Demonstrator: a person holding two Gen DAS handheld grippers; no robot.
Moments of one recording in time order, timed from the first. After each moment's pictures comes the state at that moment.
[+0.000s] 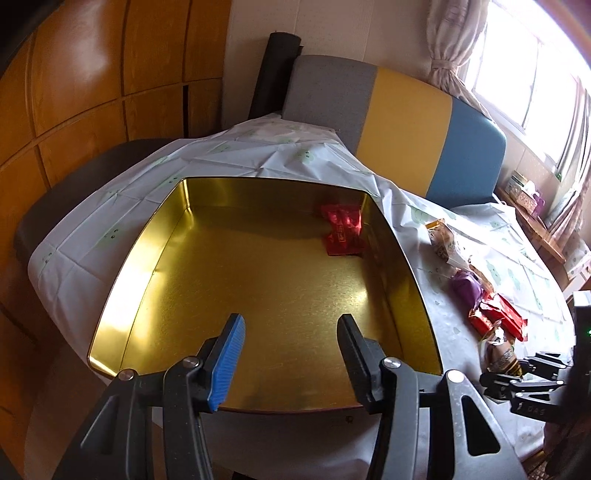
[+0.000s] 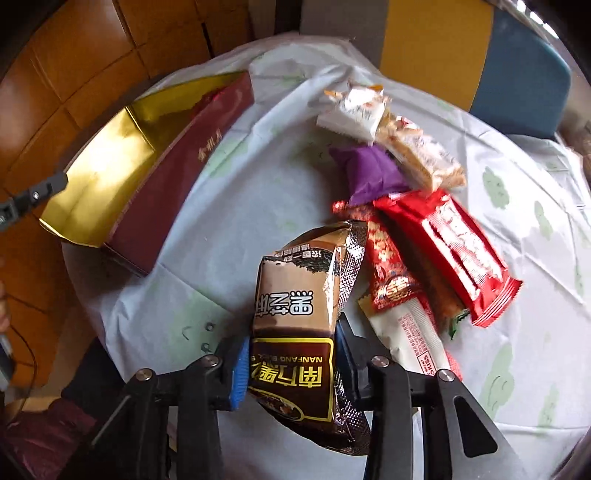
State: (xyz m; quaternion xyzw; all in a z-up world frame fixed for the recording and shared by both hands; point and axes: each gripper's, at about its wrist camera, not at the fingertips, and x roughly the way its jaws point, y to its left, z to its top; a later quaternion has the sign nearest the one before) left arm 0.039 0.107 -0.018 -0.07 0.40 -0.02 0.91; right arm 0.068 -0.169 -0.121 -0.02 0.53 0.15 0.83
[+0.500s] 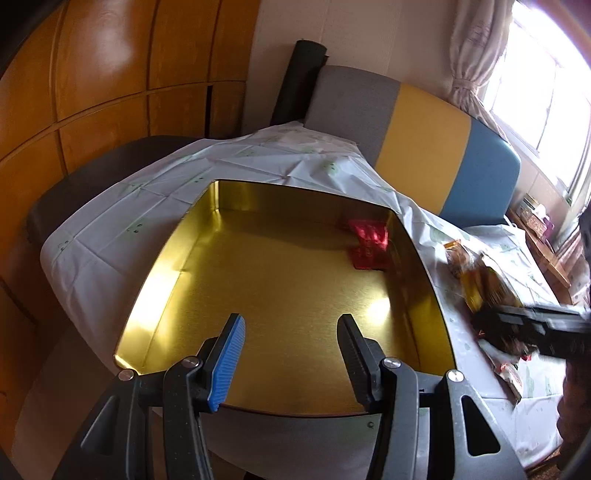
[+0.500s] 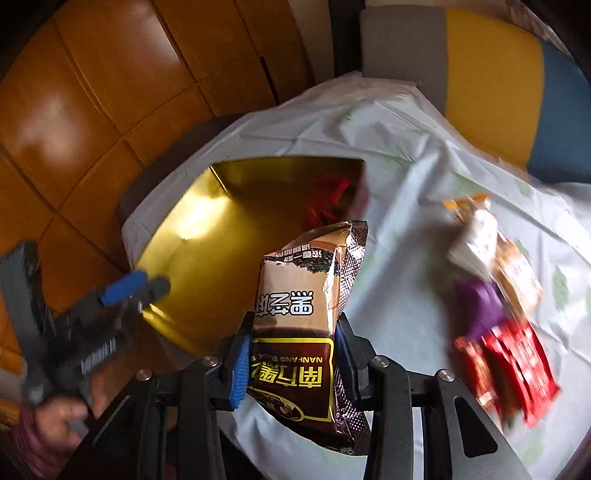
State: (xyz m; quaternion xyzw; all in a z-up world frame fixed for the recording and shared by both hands) left arm 0.036 0.138 -0.019 -0.10 0.39 0.01 0.92; right arm 0.127 -0.069 -0.051 0.02 0.48 0.24 0.84
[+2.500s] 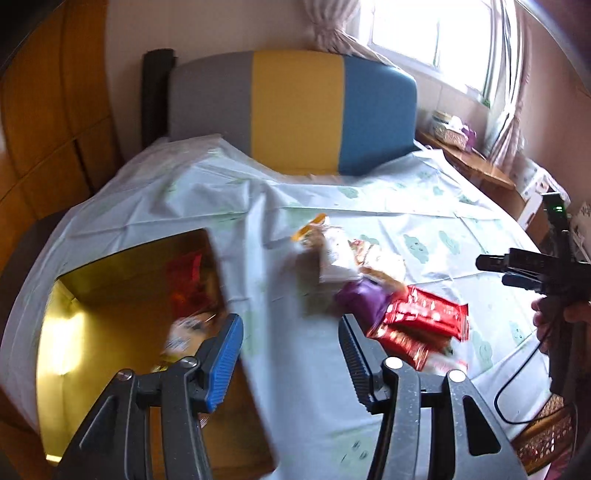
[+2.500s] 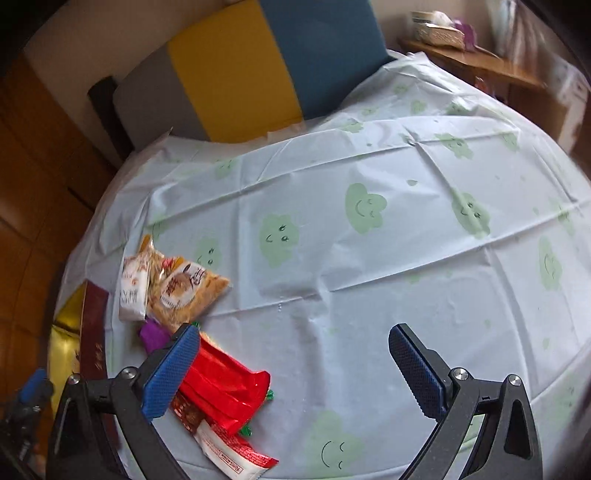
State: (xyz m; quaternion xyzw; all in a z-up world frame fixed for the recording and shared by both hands) left arm 0.099 -0.052 0.016 0.05 0.41 -0.17 0.89; right arm 0.108 -0.406 -0.076 0.25 0.46 -0.08 0.85
